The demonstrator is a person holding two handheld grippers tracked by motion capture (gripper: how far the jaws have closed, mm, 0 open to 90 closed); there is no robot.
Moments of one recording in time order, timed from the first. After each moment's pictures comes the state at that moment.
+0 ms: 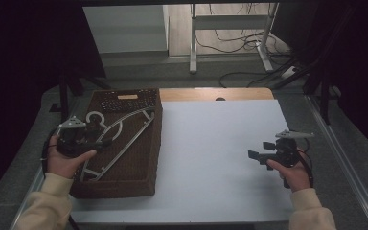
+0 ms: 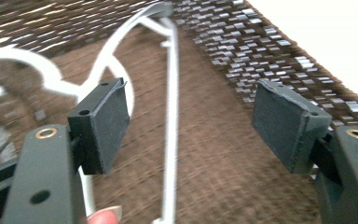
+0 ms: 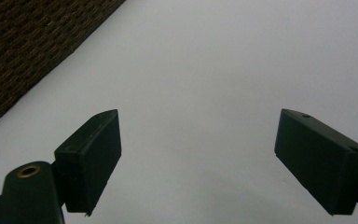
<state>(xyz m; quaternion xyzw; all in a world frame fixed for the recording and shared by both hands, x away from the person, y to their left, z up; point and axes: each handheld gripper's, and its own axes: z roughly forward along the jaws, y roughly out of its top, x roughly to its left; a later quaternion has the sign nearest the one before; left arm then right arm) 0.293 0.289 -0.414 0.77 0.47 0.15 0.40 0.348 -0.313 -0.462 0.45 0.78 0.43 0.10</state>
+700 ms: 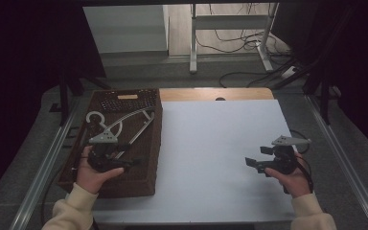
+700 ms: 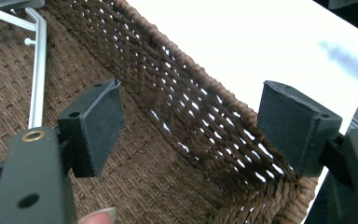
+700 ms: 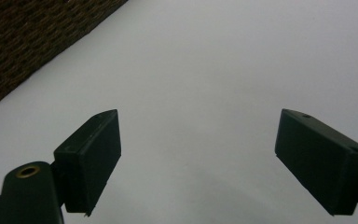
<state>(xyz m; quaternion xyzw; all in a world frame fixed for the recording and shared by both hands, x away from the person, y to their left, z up) 0.274 0.221 -0.431 0.81 0.41 0.07 0.43 0.326 -0.303 -0.463 0.41 0.80 0.43 0.11</state>
